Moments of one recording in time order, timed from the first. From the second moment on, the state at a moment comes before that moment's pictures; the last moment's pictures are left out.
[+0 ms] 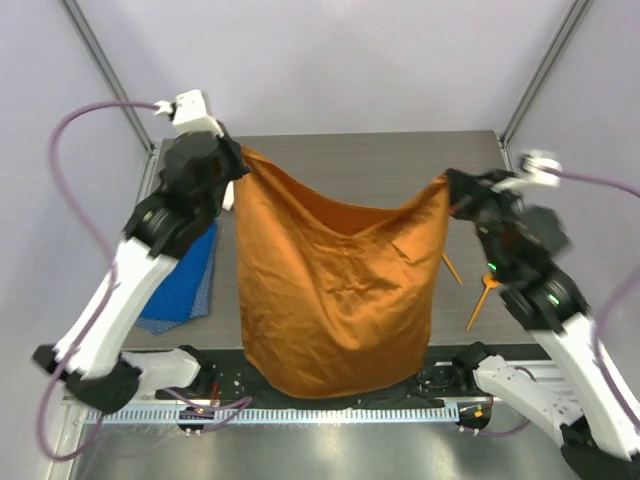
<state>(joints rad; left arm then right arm) -0.65 1.17 1.62 -0.57 -0.59 -0.40 0.52 0.71 1.15 -0.30 0.38 0.36</state>
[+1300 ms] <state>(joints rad) -0.13 1.88 1.45 -0.47 0.05 -0.69 0.10 1.65 1.02 0.05 -0.17 0.48</state>
